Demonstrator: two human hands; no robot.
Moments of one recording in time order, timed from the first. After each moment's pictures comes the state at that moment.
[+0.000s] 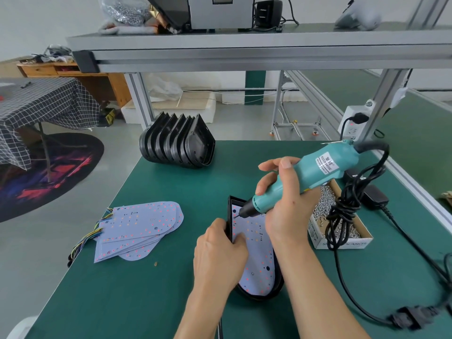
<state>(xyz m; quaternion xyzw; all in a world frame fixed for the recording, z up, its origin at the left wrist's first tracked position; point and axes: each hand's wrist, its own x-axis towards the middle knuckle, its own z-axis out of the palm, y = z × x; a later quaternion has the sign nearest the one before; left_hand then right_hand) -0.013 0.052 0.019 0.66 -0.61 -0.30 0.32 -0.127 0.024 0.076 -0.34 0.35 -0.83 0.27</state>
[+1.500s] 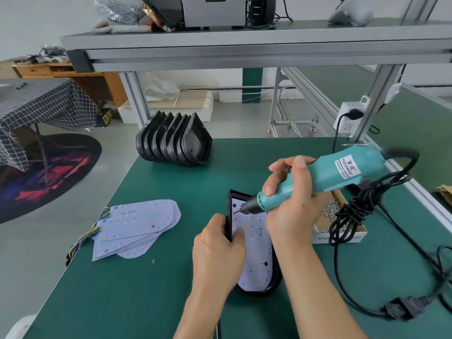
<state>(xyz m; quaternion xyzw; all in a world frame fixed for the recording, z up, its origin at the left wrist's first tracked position) -0.013 0.061 0.019 0.62 -0.61 -0.32 0.38 -0.130 0.039 0.081 -0.29 0.31 -0.87 0.25</state>
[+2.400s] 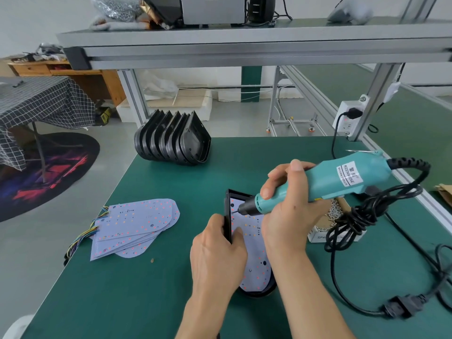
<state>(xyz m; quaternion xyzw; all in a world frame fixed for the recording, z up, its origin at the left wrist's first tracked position) -0.015 0.066 0.019 0.63 -0.63 -0.27 0.36 -0.117 0.045 0.084 -0.26 0.35 -0.88 0.21</state>
